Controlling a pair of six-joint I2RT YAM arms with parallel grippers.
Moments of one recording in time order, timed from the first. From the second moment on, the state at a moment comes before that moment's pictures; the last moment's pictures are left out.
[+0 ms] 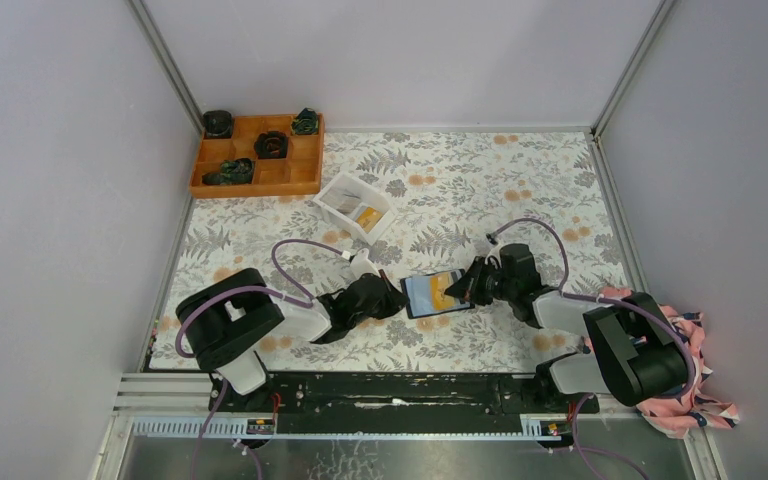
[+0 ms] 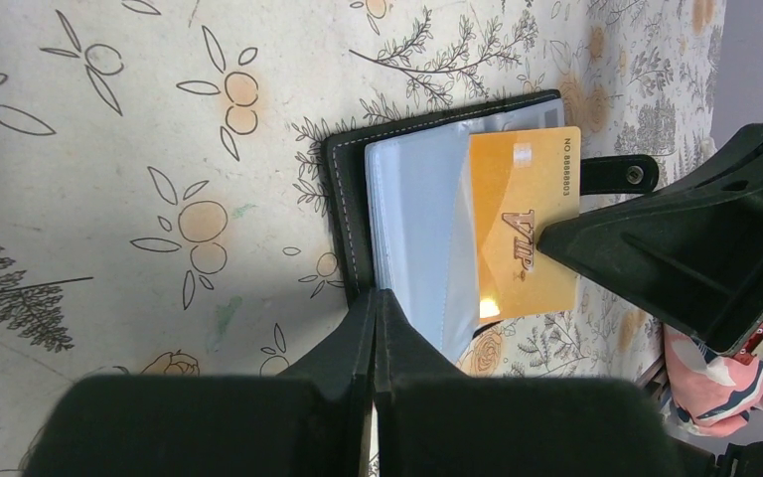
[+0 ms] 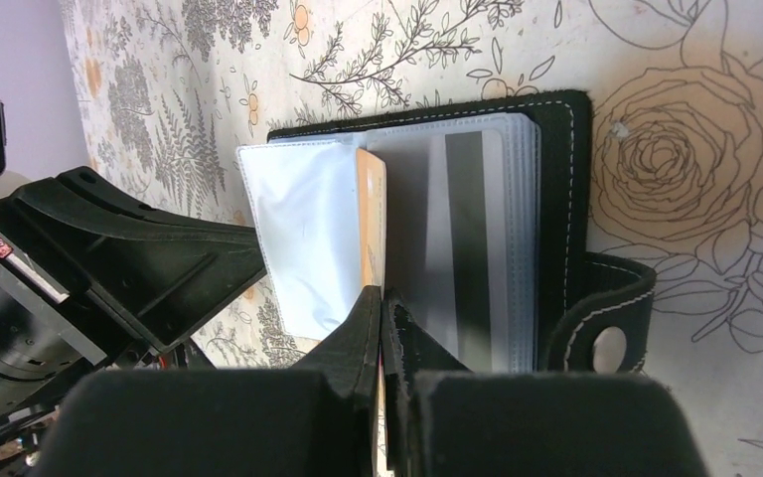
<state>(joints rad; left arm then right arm) -0.96 1.65 0.46 0.58 -0.22 -1.13 0.36 1.35 0.31 0.33 -0.48 0.72</state>
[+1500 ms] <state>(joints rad) -0.97 1.65 0.51 0.49 -0.24 -1.09 0.35 1.45 0.32 0.42 -0.52 0.78</state>
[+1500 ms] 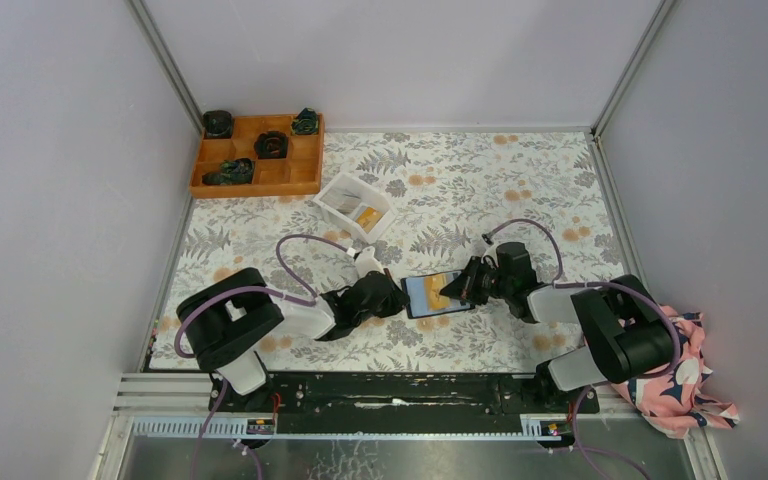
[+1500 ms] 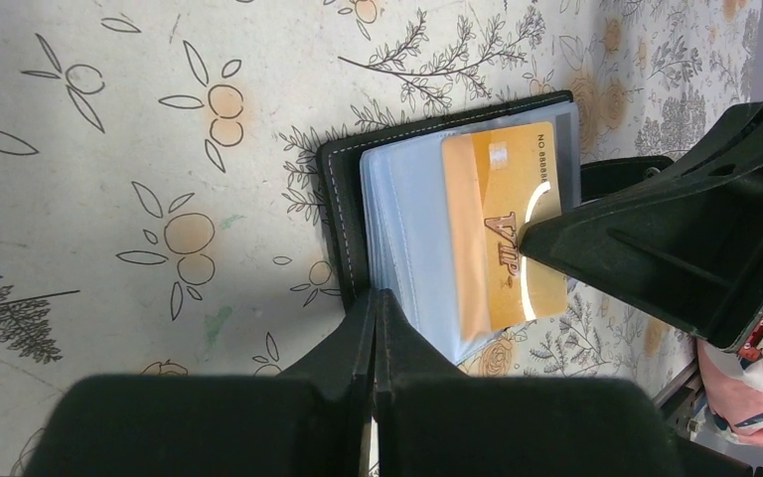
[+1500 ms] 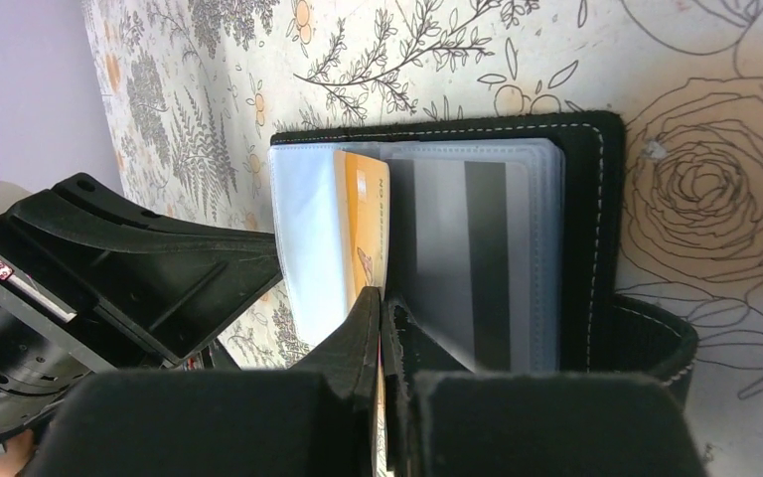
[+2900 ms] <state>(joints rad) -0.97 1.68 0.56 0.47 -0.25 -1.06 0.46 1.32 0.41 0.12 -0.38 0.64</state>
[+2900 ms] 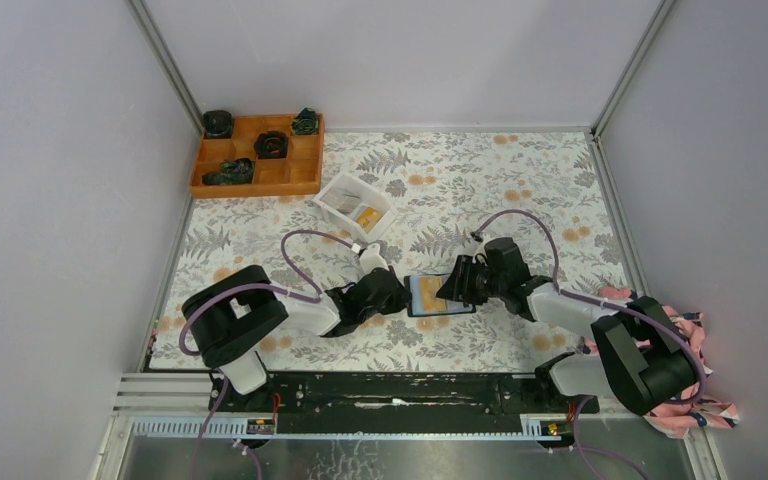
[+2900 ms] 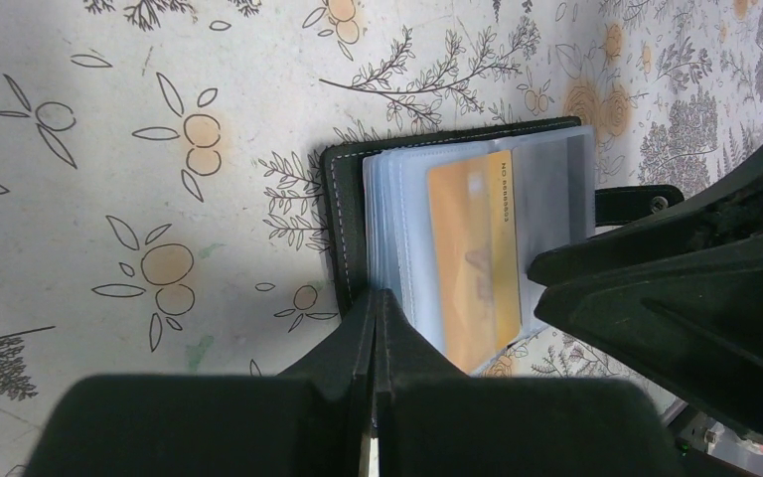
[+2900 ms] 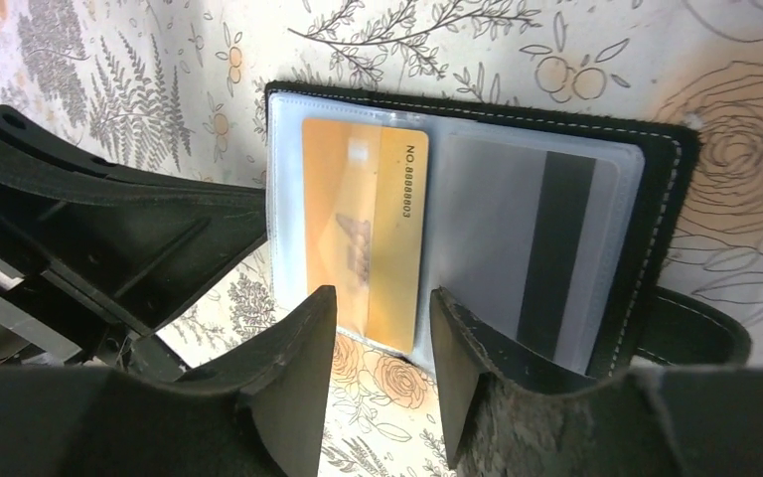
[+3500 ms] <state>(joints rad) -0.97 1.69 0.56 0.48 -0.25 -1.06 0.46 1.33 0.47 0.01 -0.24 0.55</state>
